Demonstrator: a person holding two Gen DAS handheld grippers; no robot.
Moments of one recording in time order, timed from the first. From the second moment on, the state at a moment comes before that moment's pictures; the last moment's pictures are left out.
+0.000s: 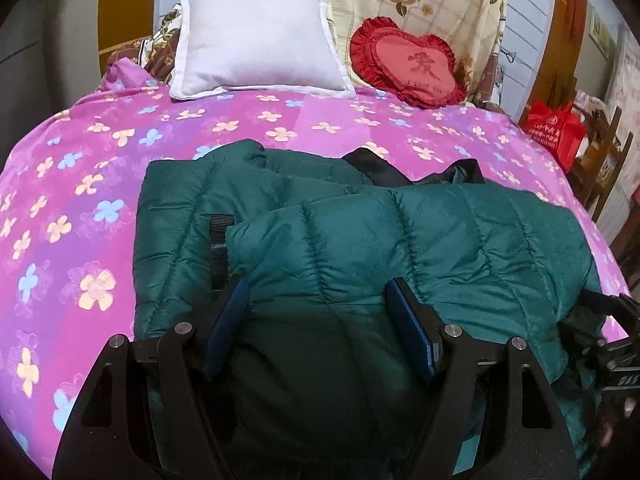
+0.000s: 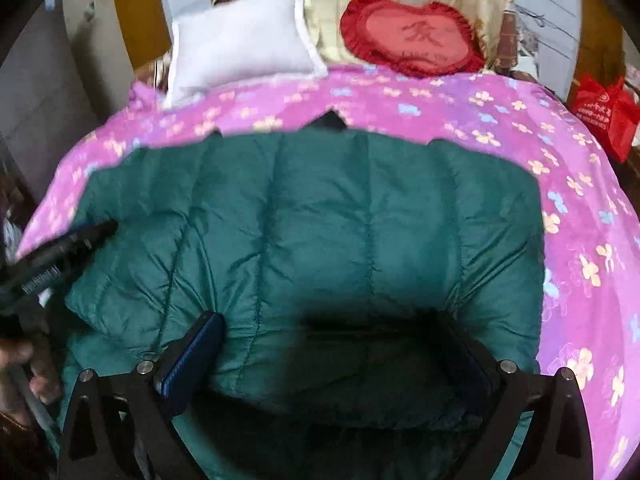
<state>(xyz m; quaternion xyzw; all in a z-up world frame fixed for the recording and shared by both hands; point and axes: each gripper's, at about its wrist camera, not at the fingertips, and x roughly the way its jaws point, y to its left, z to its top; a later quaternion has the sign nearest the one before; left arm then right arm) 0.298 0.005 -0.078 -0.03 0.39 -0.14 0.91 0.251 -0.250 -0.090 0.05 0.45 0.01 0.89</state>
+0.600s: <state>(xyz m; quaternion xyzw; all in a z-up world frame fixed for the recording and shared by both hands) 0.297 -0.005 -0.081 0.00 0.39 -0.12 0.91 0.265 -0.250 -0.108 0.05 0.43 -0.01 0.90</state>
